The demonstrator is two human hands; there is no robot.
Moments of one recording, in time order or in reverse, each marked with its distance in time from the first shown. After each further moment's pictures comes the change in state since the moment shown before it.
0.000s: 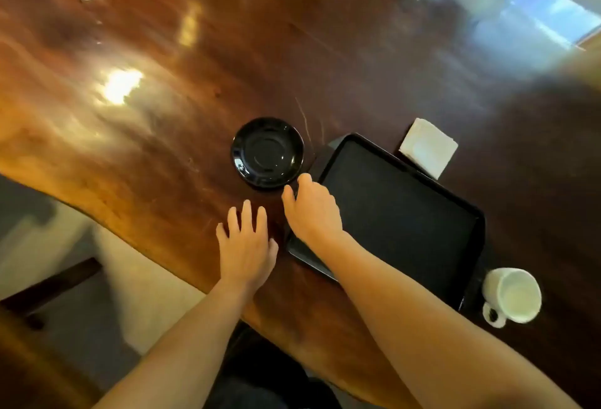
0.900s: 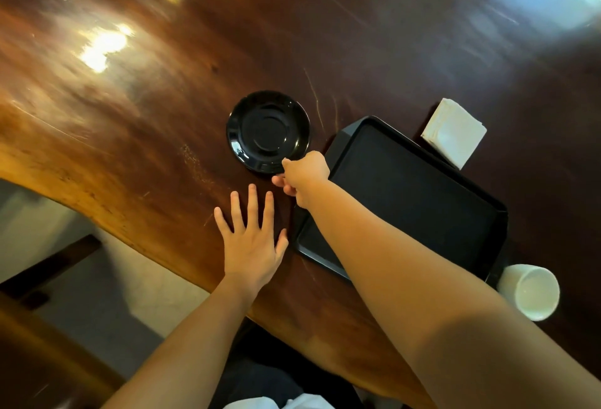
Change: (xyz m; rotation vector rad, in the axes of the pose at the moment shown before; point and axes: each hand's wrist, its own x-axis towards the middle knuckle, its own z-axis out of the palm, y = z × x) left_hand 0.017 -0.011 0.035 -0.002 0.050 0.055; right_hand 0.087 -0.023 0.028 0.857 -0.192 0.757
